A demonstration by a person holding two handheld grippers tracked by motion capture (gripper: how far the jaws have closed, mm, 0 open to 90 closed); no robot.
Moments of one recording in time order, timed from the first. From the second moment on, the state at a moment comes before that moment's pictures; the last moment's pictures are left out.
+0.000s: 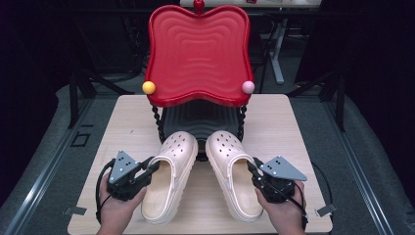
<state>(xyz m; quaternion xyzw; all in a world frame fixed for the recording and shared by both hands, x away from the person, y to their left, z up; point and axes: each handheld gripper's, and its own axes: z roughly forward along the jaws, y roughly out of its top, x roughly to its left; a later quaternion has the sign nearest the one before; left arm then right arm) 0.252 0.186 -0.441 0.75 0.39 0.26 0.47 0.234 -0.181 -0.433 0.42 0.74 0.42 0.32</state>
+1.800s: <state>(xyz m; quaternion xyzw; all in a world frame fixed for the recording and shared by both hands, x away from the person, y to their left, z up) 0.337 0.141 -0.437 0.73 0.40 0.31 0.45 0.314 -0.134 -0.435 0.46 0.70 0.44 0.34</state>
